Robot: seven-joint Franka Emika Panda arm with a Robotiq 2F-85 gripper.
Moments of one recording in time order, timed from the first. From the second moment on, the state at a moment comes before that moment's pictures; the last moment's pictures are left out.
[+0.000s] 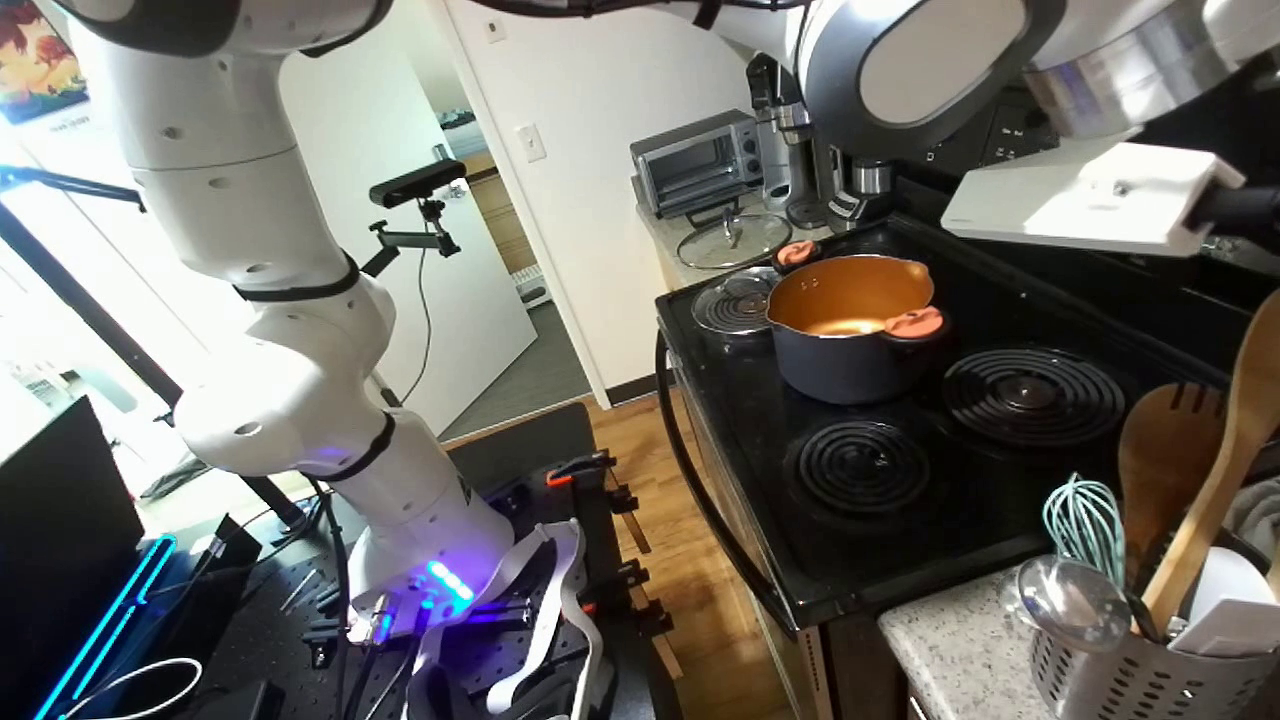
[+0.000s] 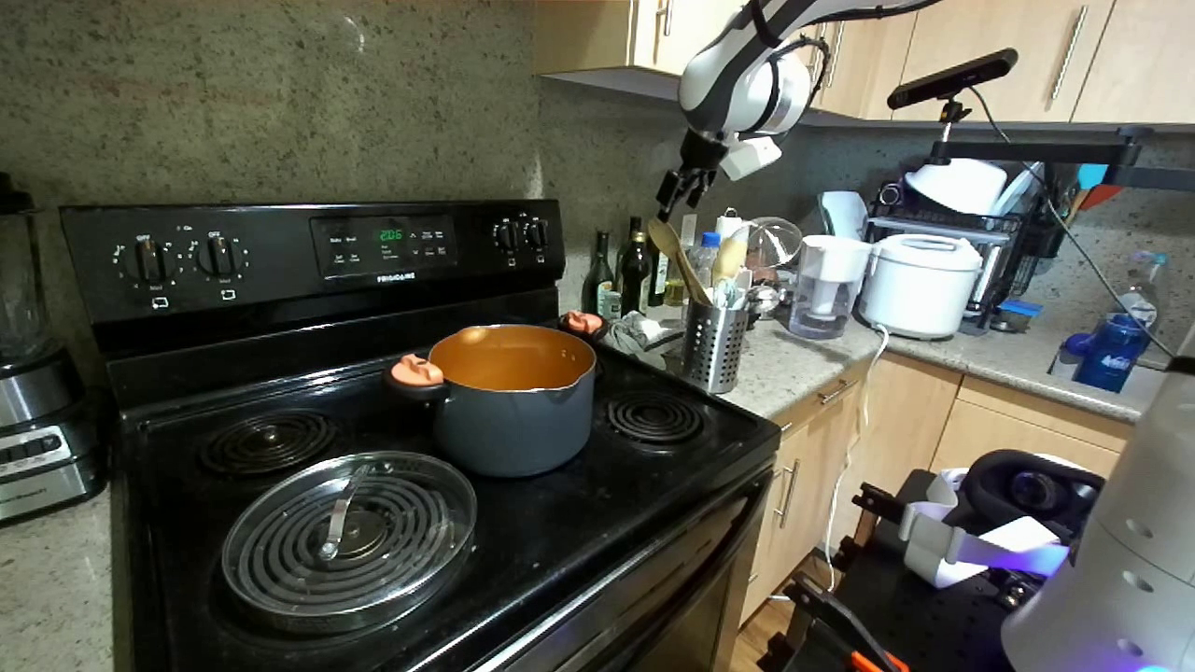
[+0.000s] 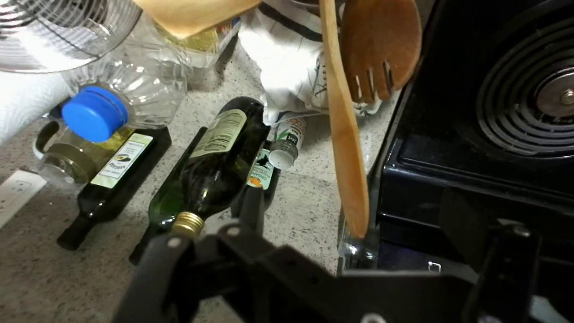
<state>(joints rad) -0.23 0.28 -0.21 -1.91 0.04 2.73 -0.51</state>
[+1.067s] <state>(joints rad) -0.25 0.37 -0.18 -1.84 -0.05 2.73 -0.50</state>
